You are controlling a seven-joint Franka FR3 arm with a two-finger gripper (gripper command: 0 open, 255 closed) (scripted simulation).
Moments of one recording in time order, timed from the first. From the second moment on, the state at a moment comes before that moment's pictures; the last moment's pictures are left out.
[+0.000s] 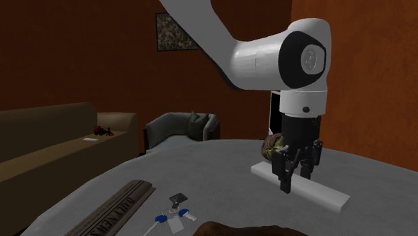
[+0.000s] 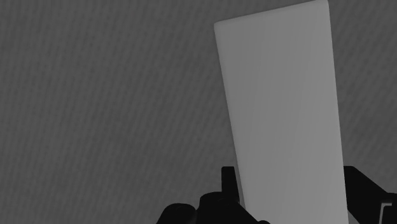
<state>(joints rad) -0.14 0.50 -0.37 -1.64 0.20 2.12 -1.44</state>
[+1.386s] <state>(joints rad) -0.13 0.41 -0.39 -1.47 0.16 1.87 -1.41</state>
